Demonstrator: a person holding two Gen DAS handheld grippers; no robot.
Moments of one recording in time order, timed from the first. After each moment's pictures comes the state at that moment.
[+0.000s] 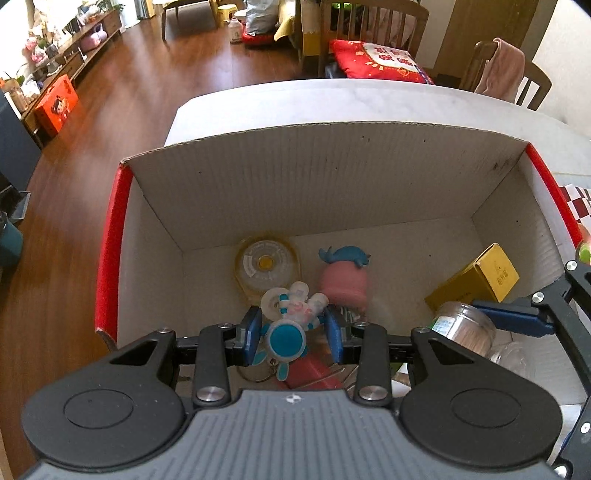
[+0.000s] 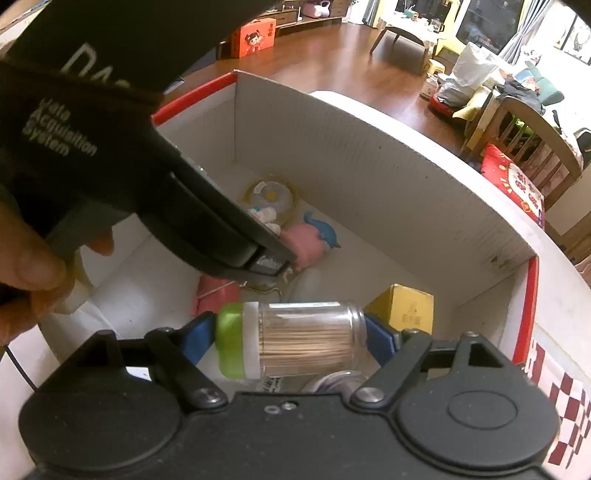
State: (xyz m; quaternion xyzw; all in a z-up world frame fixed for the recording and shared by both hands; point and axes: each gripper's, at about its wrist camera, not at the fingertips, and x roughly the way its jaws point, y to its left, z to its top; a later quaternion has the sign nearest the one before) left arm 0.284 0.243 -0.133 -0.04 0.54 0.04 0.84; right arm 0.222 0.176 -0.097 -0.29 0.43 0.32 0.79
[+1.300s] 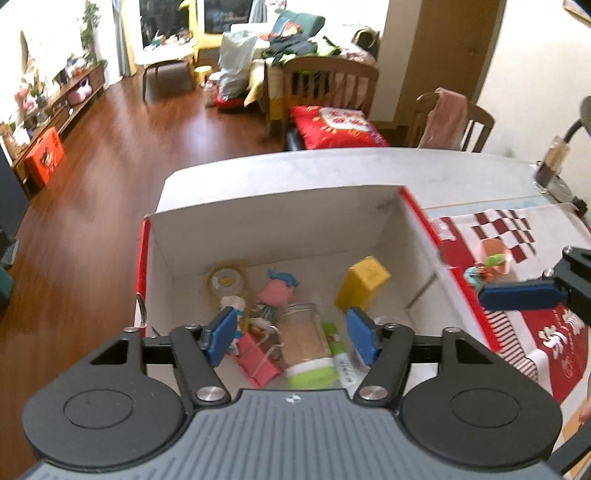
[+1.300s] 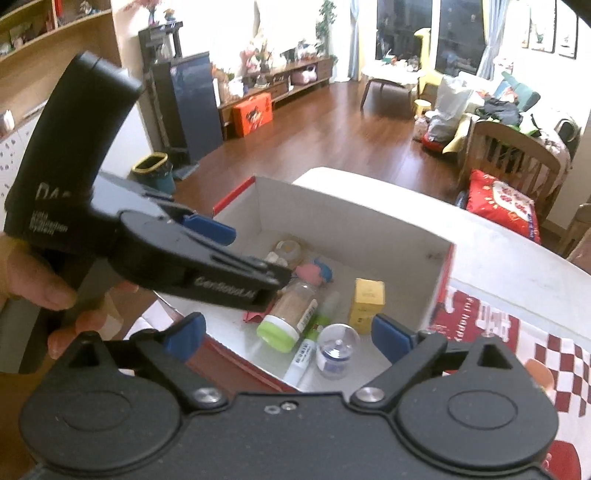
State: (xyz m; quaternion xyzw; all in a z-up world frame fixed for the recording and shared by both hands) left arm 0.203 0.207 -0.039 -0.03 0.44 -0.01 0.90; right arm 0.152 0.078 0.012 -0.15 0.36 0.36 0.85
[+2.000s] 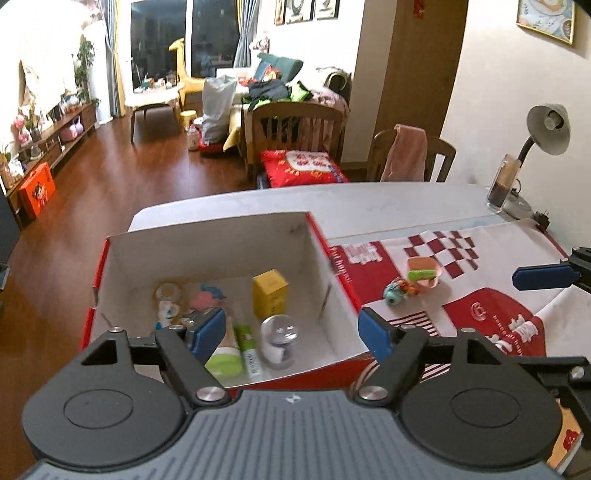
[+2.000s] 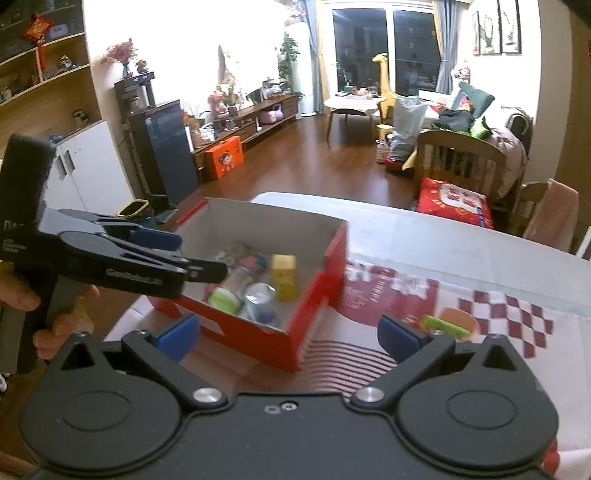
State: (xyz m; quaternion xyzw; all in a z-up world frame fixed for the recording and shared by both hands) left arm 0.142 0.119 -0.009 -0.03 0.36 -0.02 0.93; right arm 0.126 -0.074 0.032 -0.09 0.33 0.33 0.88
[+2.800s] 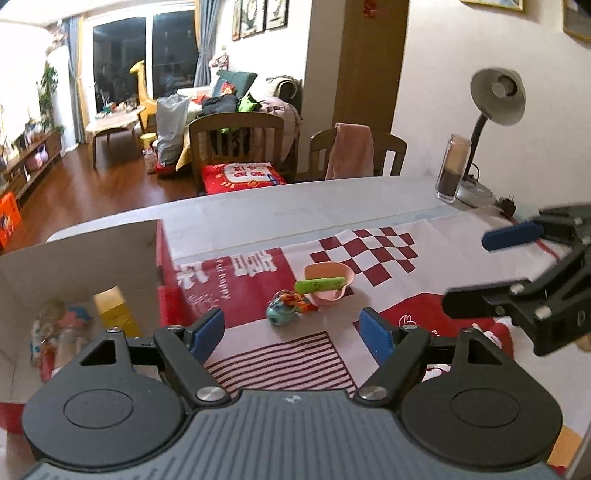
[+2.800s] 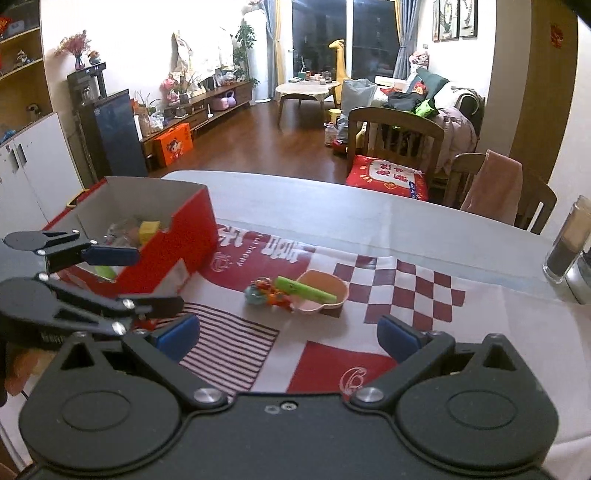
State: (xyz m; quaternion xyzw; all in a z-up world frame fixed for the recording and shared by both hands) left arm 0.182 -0.041 -0.061 0.00 0.34 -0.07 0.94; right arm 0.205 -0.195 -0.004 -0.12 0.34 0.28 0.89
